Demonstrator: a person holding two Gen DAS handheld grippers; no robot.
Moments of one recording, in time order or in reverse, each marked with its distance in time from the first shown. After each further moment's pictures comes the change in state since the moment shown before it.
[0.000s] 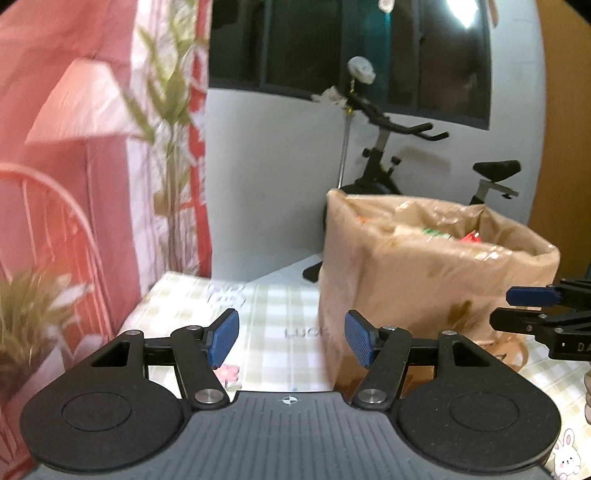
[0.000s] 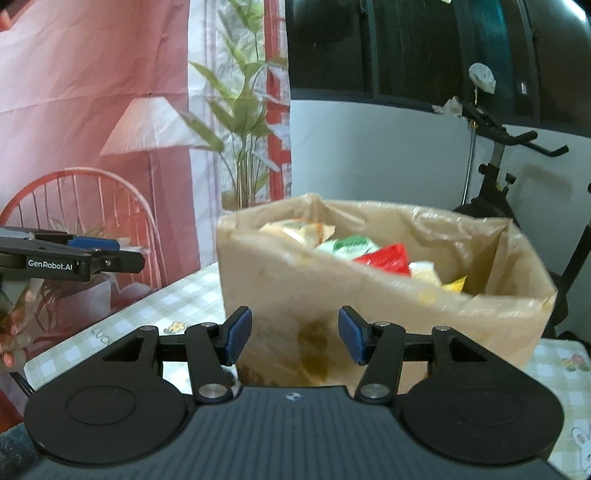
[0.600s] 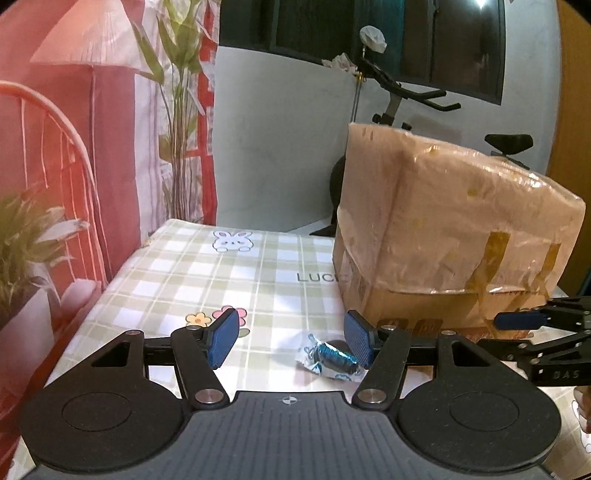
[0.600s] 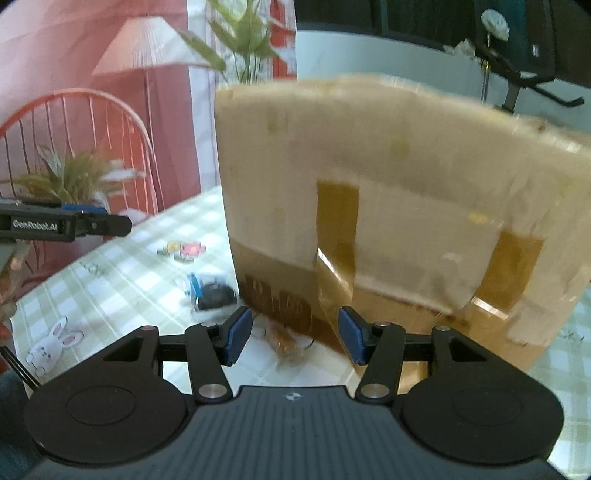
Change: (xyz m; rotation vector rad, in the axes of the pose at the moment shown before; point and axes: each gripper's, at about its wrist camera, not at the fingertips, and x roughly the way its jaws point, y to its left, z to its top) left arm 0.034 0.019 -0.051 -0.021 0.093 -0.003; right arm 0.057 0.003 -0.065 0.003 0.196 0.018
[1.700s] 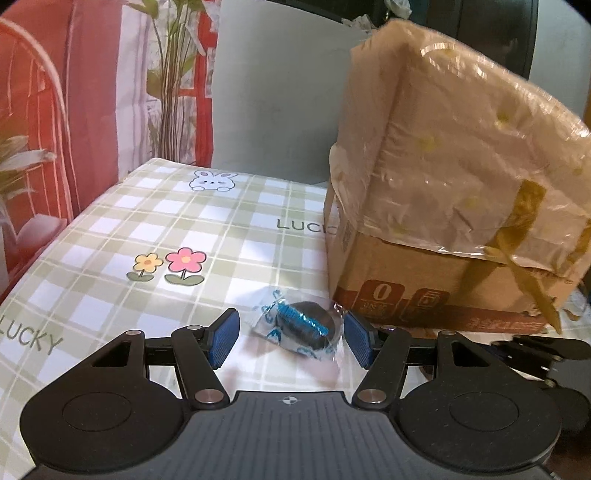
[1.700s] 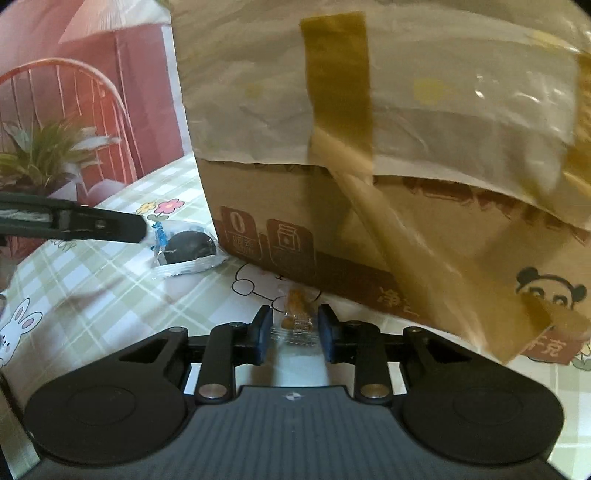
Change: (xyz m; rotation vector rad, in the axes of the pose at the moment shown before) left arm 0.064 -0.036 -0.023 -0.077 0.126 0.028; right arm 0.061 -0.007 -0.044 0.080 0.052 -0.004
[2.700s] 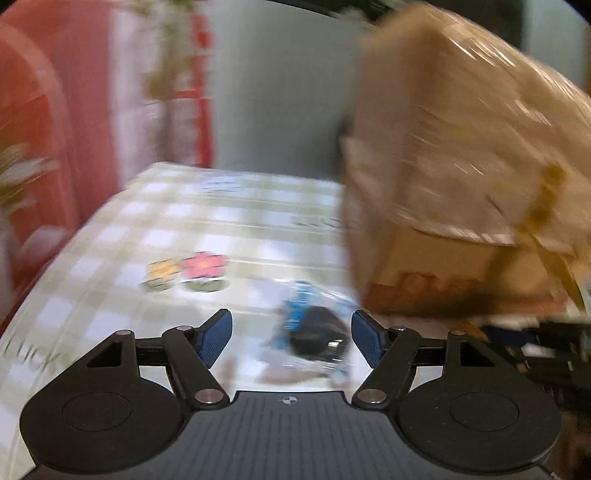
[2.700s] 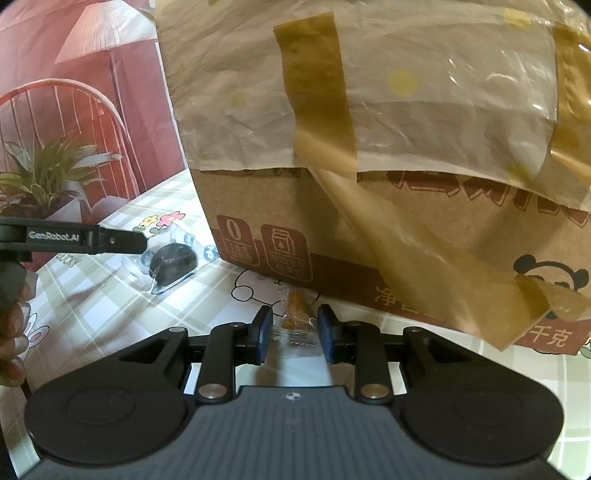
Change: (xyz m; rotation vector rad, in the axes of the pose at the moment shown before) left arm 0.003 0.020 0.003 0.103 0.028 -0.020; right arm -0.004 -0.010 -0.002 0.053 -0.023 0.034
